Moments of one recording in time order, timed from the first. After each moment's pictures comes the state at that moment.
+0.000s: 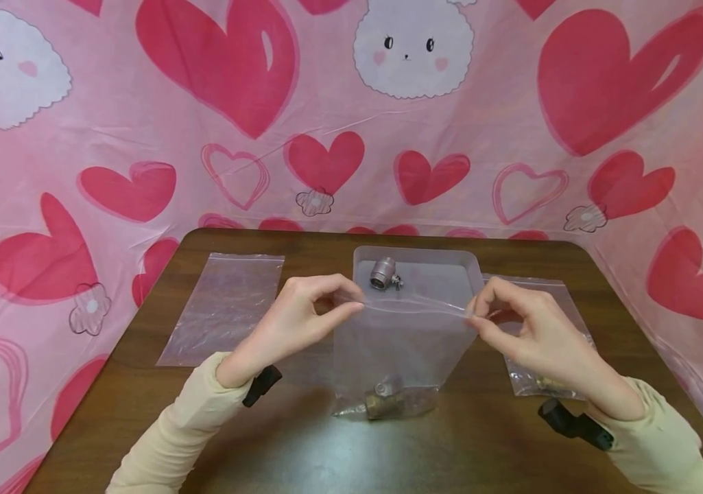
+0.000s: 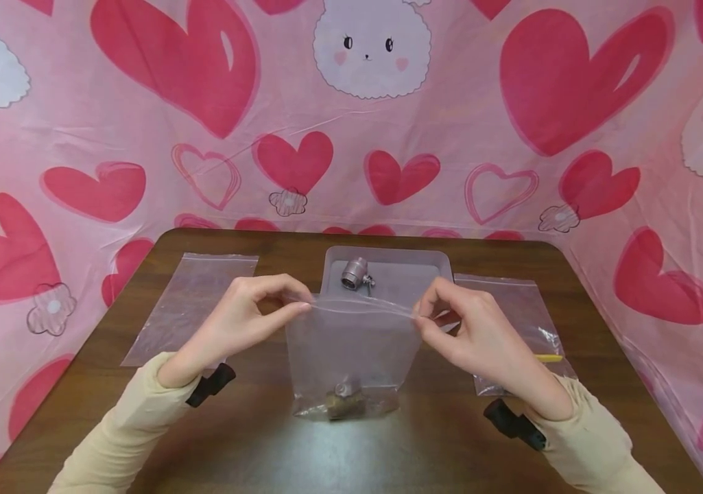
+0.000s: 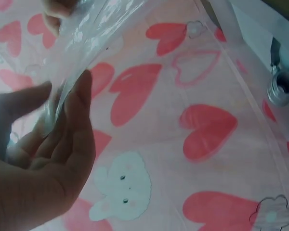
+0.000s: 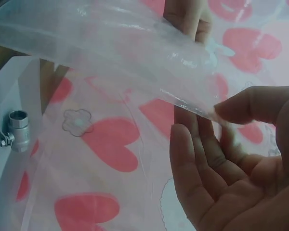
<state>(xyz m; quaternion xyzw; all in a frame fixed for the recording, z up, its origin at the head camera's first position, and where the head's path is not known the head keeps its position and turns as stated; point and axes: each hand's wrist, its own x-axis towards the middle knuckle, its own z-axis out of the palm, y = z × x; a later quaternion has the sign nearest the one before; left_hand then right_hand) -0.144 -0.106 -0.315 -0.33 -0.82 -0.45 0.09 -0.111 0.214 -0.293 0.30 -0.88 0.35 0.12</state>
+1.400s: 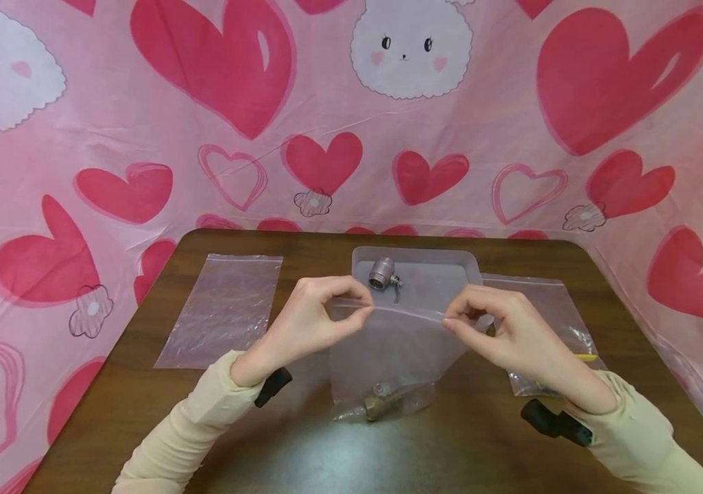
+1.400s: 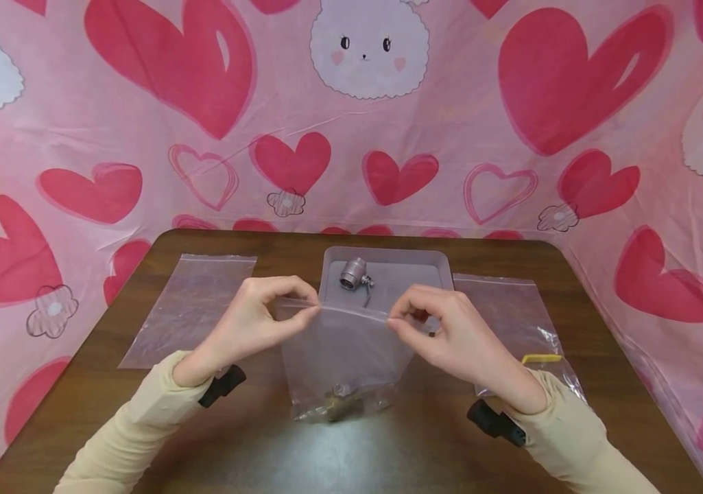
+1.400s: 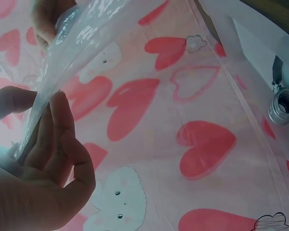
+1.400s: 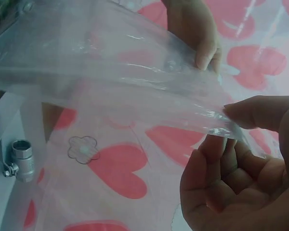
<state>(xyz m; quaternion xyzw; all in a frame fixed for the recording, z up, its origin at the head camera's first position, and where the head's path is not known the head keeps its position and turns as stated) -0.148 -0.089 -0.316 -0.36 -0.79 -0.49 0.11 -0.123 0.196 -0.299 0.36 -0.84 0.37 0.14</state>
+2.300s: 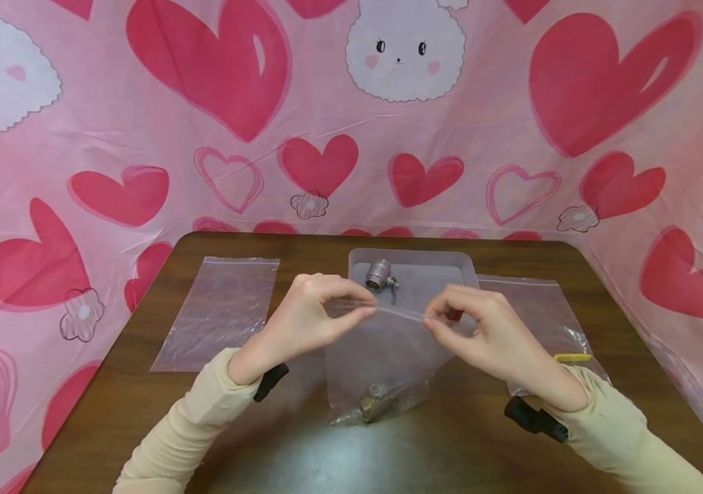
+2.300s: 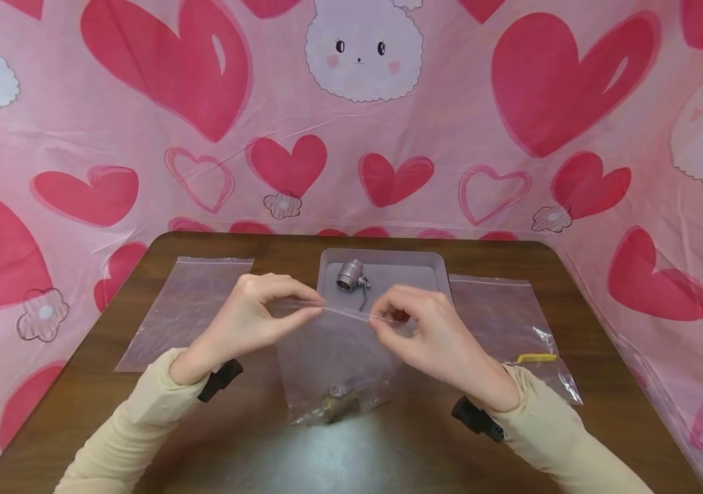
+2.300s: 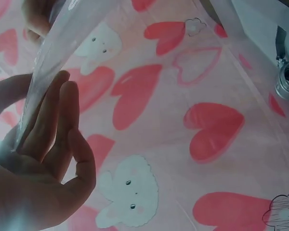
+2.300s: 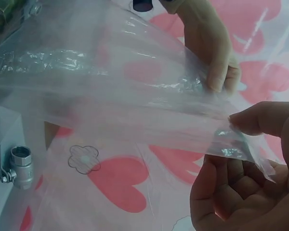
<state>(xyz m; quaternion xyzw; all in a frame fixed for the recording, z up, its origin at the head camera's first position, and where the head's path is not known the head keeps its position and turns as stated) -0.154 -0.087 -0.313 -0.41 -0.78 -0.44 0.16 -0.122 0.179 -0.300 0.36 -0.84 0.36 0.16</state>
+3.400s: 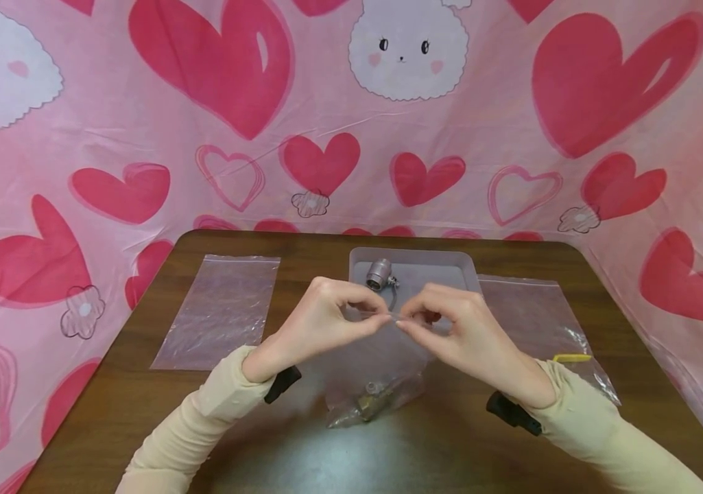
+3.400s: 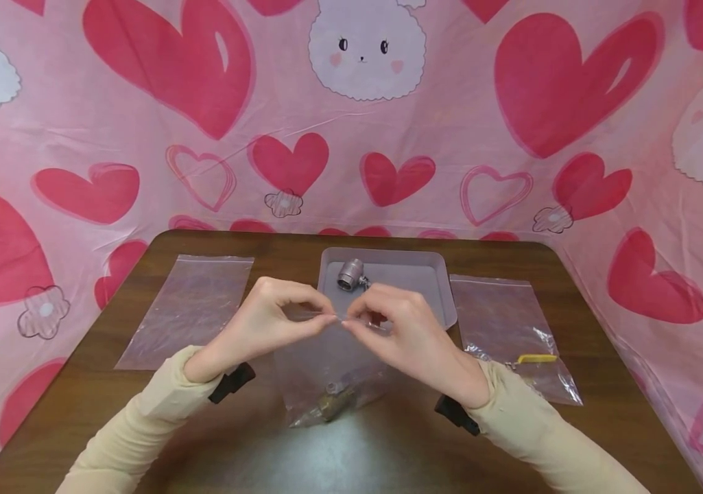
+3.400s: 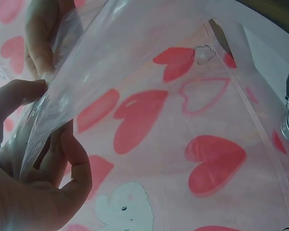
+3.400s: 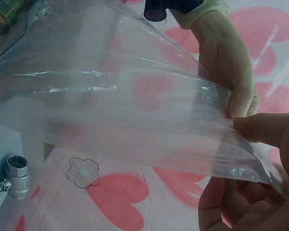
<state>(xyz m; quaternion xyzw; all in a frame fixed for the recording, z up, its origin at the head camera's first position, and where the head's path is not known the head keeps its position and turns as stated) -0.152 -0.076 -0.312 -0.42 -0.77 -0.47 0.10 -0.130 0.153 -0.306 0.40 -0.82 0.37 0.18</state>
